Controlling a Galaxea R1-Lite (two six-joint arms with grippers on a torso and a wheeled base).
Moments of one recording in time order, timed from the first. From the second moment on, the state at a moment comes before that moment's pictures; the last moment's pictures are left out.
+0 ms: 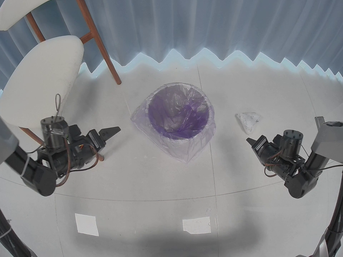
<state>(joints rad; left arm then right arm) -0.18 1.86 -0.63 -0.99 -0.28 -0.74 0.24 2.14 -0.63 -1.32 0.07 0.88</state>
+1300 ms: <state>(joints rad) -0.25 2.69 -1.47 -1.32 -0.05 -1.26 0.23 1.72 -0.28 -1.39 0.07 0.92</state>
